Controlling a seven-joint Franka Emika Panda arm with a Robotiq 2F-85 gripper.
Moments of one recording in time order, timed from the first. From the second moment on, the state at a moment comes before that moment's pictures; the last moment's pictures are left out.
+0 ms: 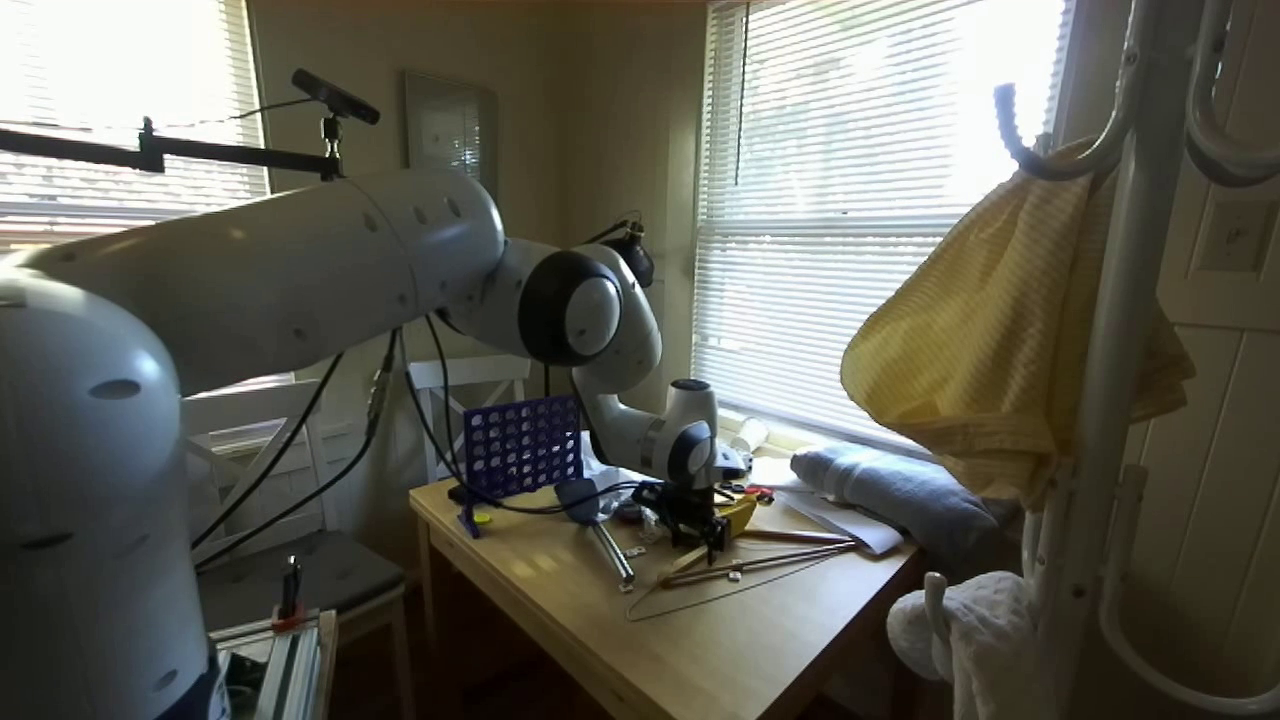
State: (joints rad) arm 0.43 1.24 0.09 -1.24 -0.14 2.66 0.11
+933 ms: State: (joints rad) arm 0.42 1.24 0.09 -1.22 -0.14 2.66 0.11
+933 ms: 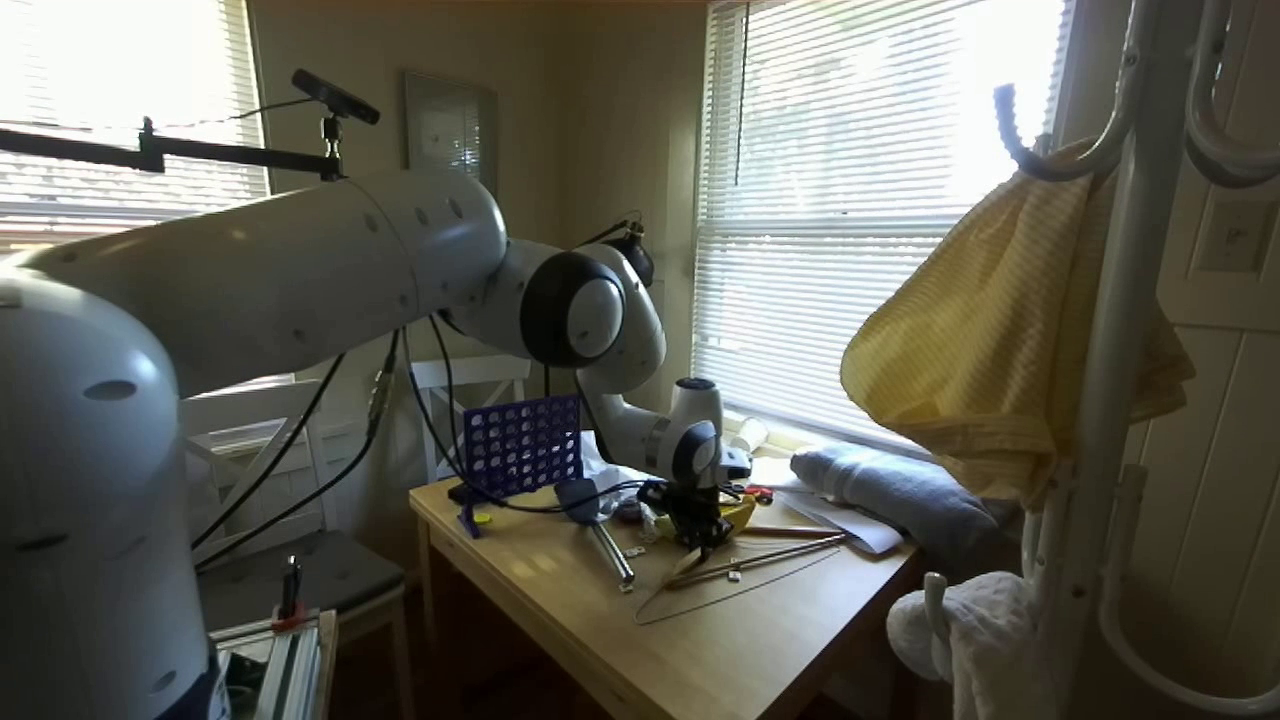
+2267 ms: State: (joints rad) arm 0.84 1.14 -0.33 -1.35 -0.16 2.77 0.46
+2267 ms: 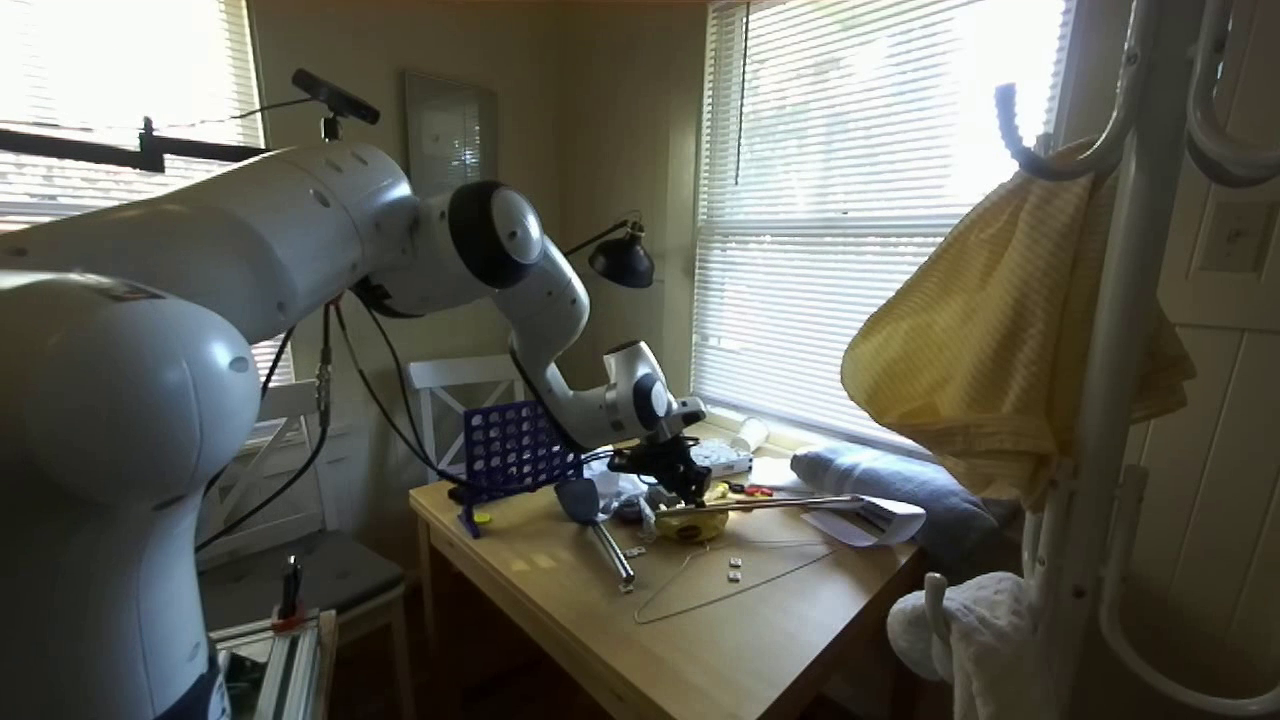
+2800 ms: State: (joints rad) arm 0.74 1.12 -0.16 -1.43 -0.21 3.15 0.13
